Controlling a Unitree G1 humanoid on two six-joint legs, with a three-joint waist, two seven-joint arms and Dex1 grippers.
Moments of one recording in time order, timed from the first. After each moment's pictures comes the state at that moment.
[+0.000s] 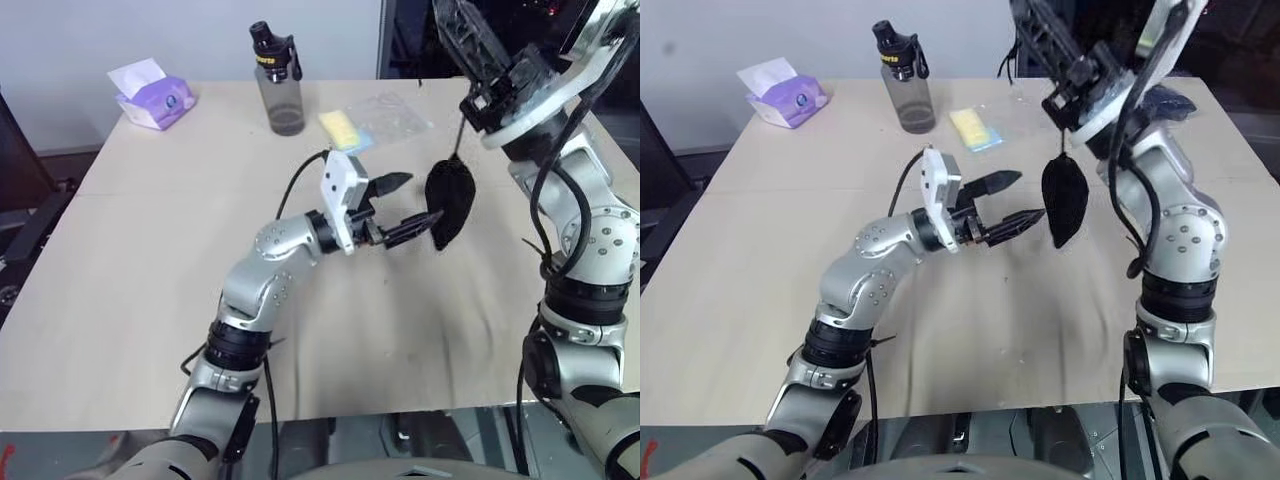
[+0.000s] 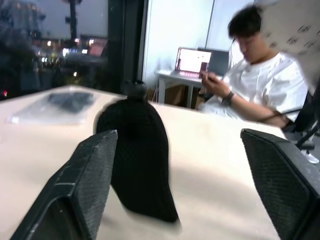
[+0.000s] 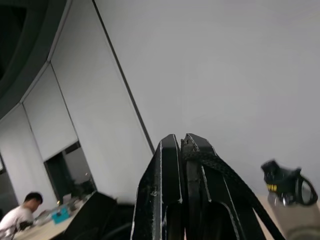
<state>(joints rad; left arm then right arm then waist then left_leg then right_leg) -0.53 0.27 -0.17 -0.20 -0.48 0.45 -0.74 -0.80 -0.32 -0.16 -0.30 1.26 0.61 0.22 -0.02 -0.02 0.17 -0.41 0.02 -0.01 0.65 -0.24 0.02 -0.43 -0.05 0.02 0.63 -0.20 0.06</state>
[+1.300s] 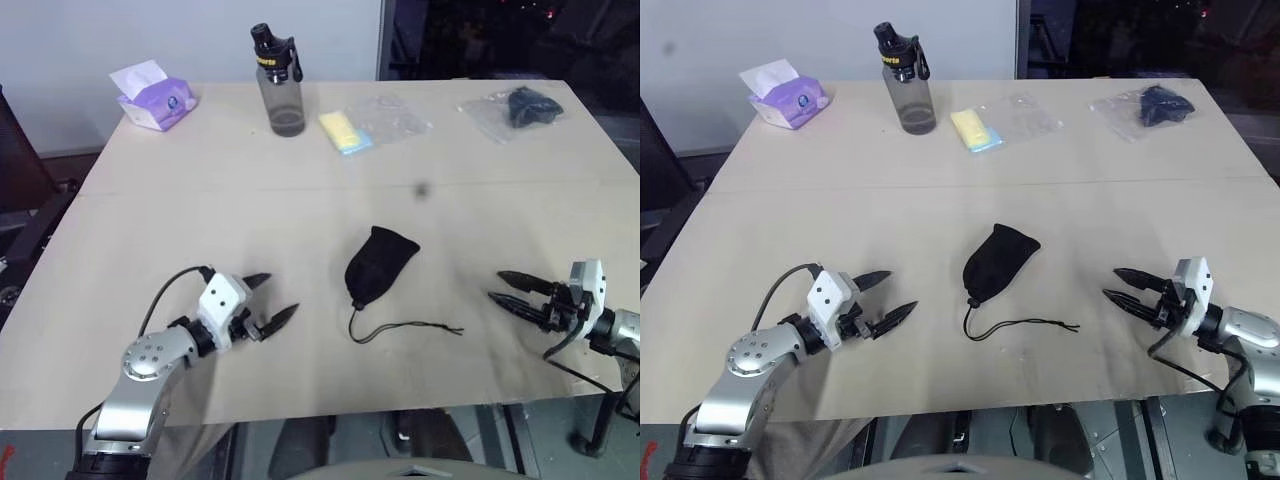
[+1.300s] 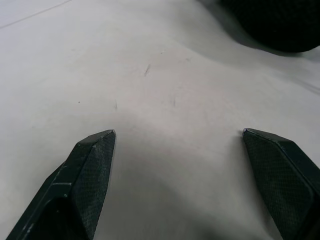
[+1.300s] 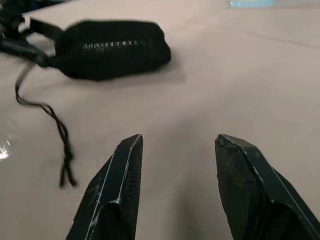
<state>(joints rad) 0.14 0.60 0.10 -0.20 -0.28 0.12 -0.78 -0.04 -0.68 -0.19 0.26 0.52 -0.09 1.26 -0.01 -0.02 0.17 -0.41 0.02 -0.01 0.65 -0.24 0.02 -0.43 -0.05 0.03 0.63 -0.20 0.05</state>
